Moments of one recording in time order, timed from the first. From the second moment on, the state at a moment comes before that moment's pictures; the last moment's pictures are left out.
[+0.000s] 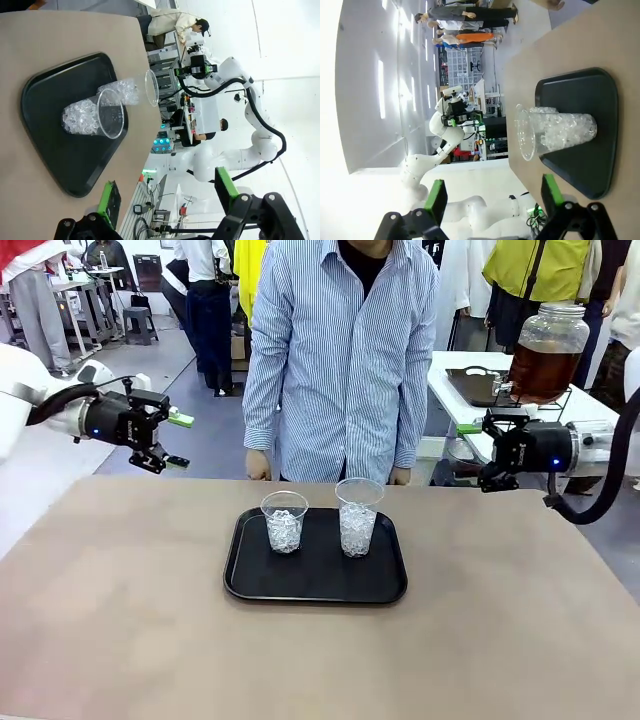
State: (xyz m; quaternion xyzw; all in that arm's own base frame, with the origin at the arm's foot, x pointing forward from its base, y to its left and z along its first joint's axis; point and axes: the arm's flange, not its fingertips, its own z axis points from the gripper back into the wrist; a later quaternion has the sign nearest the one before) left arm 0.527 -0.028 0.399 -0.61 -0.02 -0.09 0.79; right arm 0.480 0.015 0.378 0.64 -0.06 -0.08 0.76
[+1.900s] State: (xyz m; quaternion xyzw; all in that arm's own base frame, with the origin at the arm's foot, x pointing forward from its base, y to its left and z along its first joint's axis) left arm 0.528 -0.027 0.397 -0.61 -0.02 -0.08 0.79; right arm 0.481 0.015 0.376 0.65 -0.05 -0.07 0.76
